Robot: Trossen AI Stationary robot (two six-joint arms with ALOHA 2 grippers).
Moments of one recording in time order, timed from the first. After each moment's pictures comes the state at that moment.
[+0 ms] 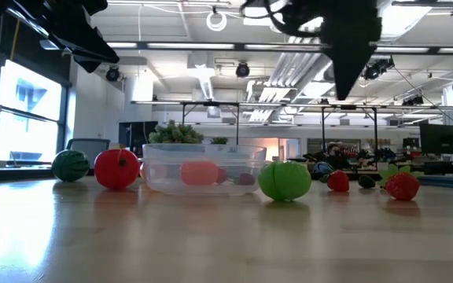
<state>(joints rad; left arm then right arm) 0.20 0.67 0.58 -0.47 0.06 -0.08 0.33 1.88 1.60 -1.57 0.48 0.83</state>
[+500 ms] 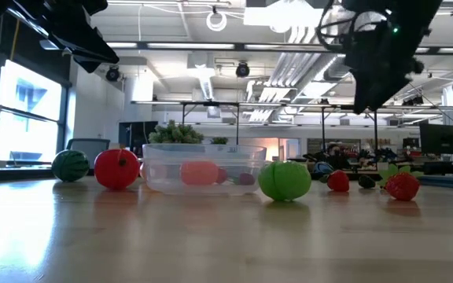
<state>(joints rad) 0.20 0.67 0.58 -0.47 0.06 -0.08 0.08 1.20 0.88 -1.01 0.59 0.90</state>
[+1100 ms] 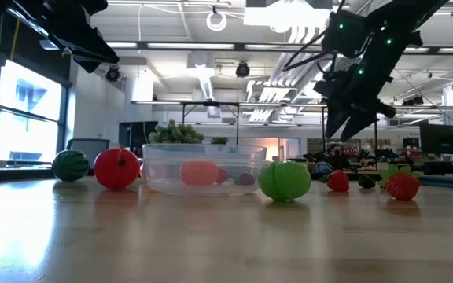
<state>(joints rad) 0.20 0.67 0.58 -0.47 0.06 -0.08 -0.34 1.21 0.70 -0.51 0.31 0.67</state>
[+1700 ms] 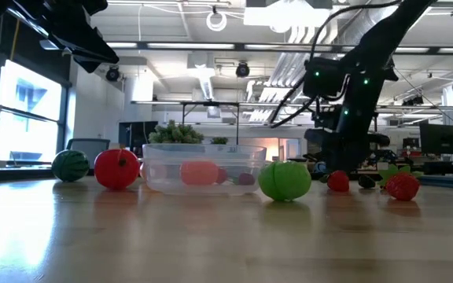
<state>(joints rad) 0.20 0.67 0.58 -0.47 0.06 -0.08 -0.38 1.53 0.70 -0.41 0.31 0.67</state>
